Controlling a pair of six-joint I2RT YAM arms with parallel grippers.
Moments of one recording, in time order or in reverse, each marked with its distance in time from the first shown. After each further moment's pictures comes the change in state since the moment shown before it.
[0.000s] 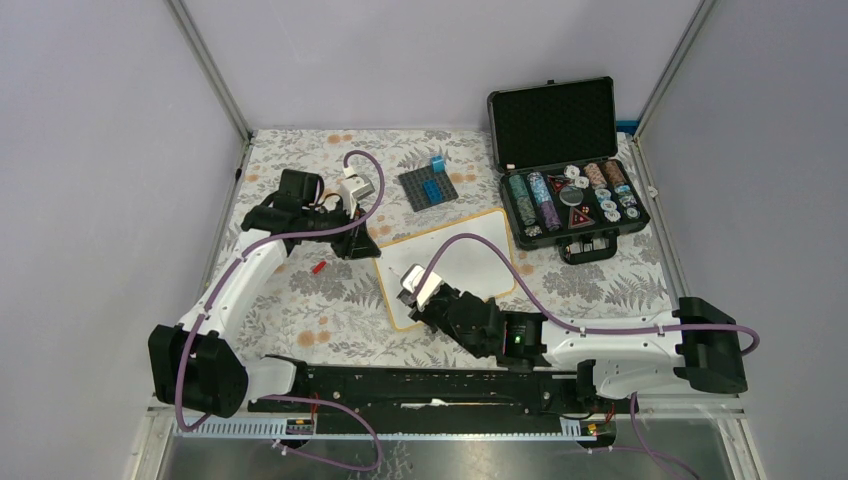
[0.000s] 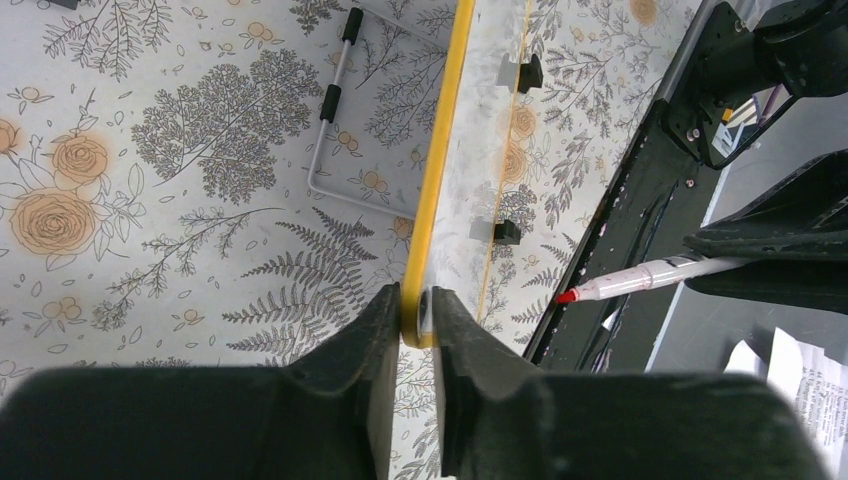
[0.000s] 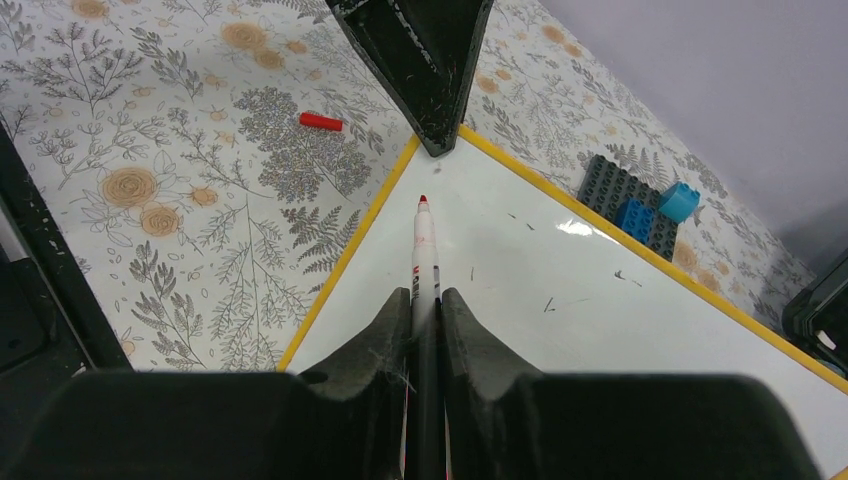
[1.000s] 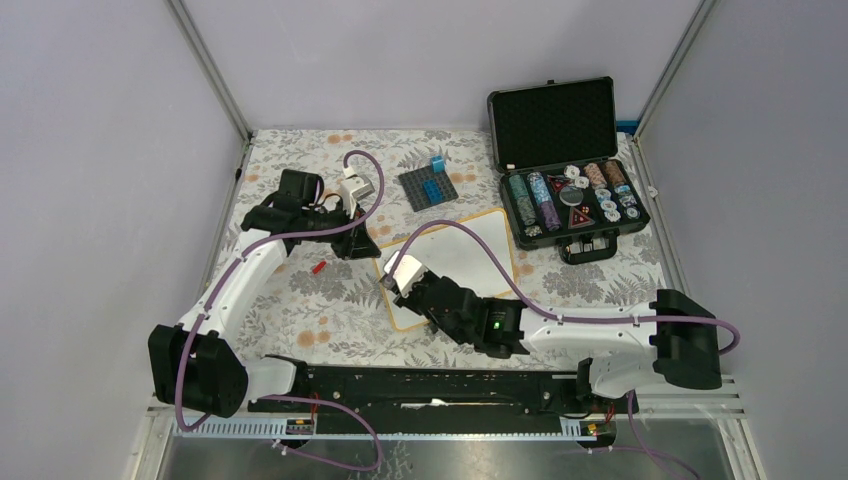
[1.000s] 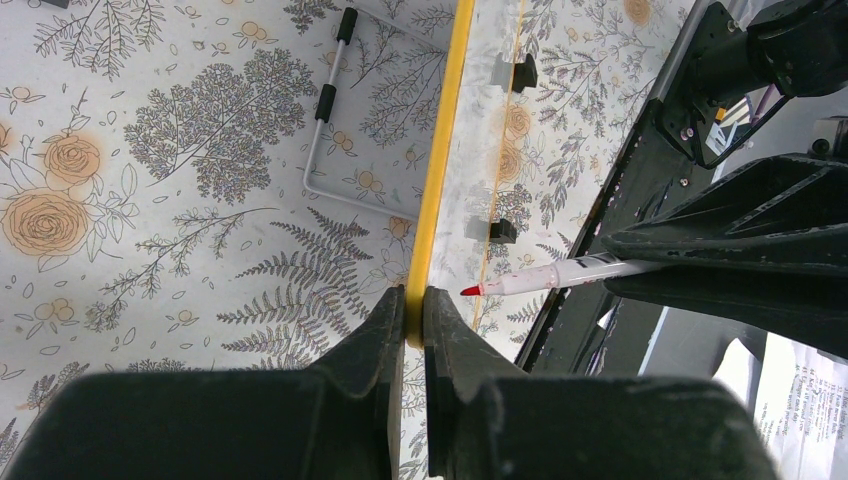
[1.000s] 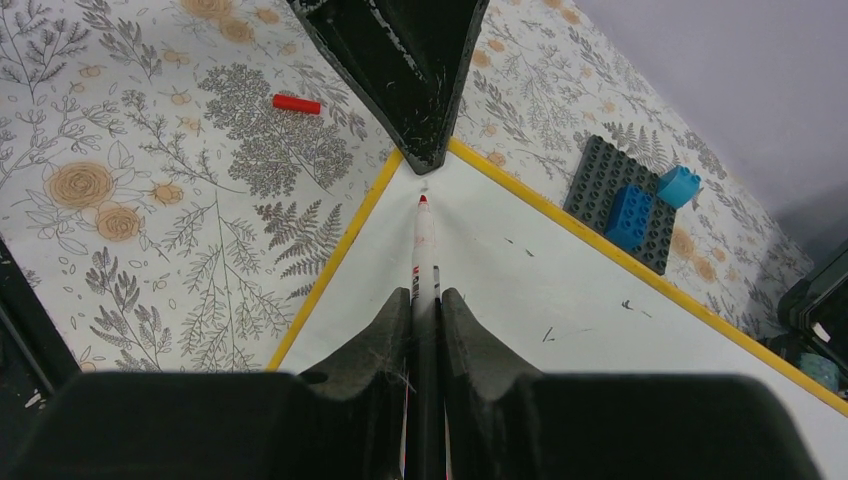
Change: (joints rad) left arm 0.000 0.001 0.000 -0.005 0.008 -0.002; right arm -0.061 0.129 0.126 -0.088 -0.024 0.017
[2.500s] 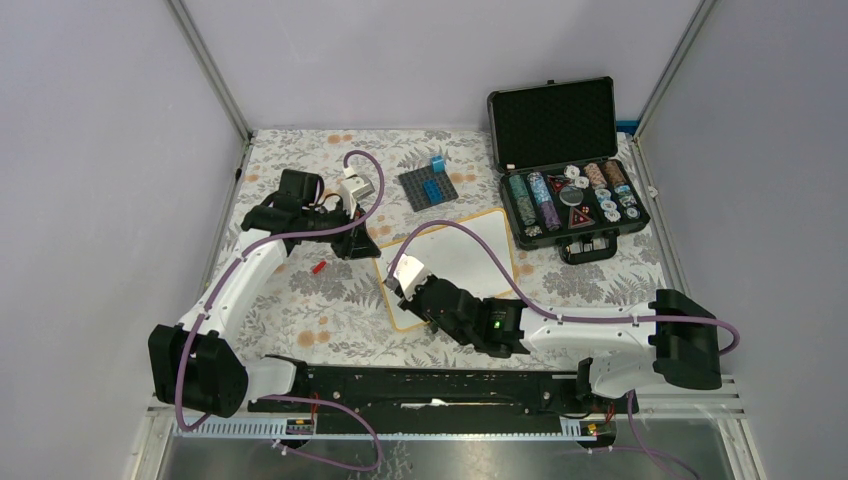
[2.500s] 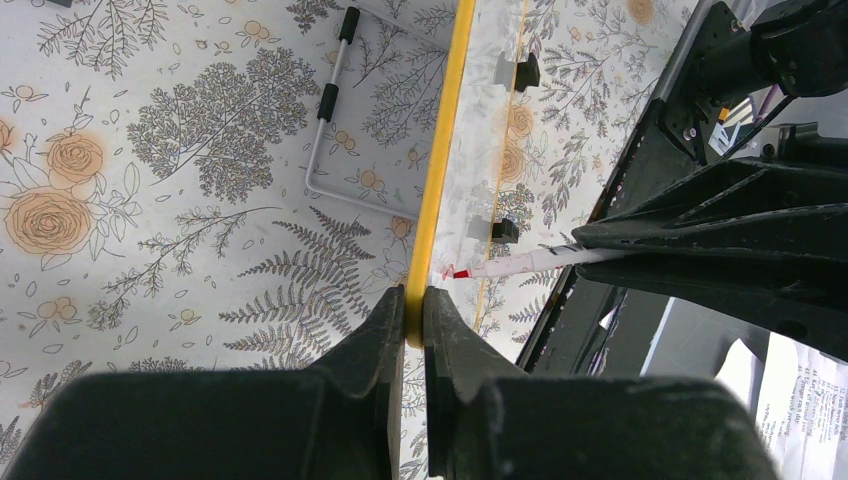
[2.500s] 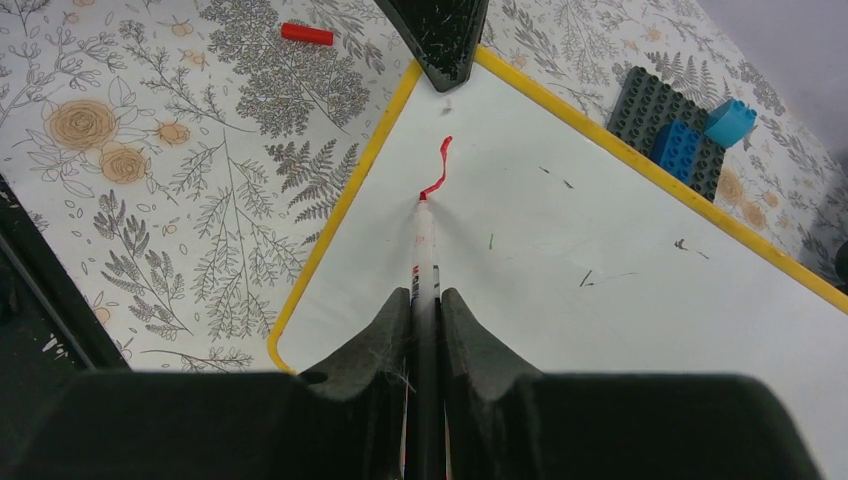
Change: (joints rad) left arm 0.000 0.000 0.000 0.000 -0.004 0.000; right arm -0.010 0.001 -0.011 -0.114 -0.026 0.106
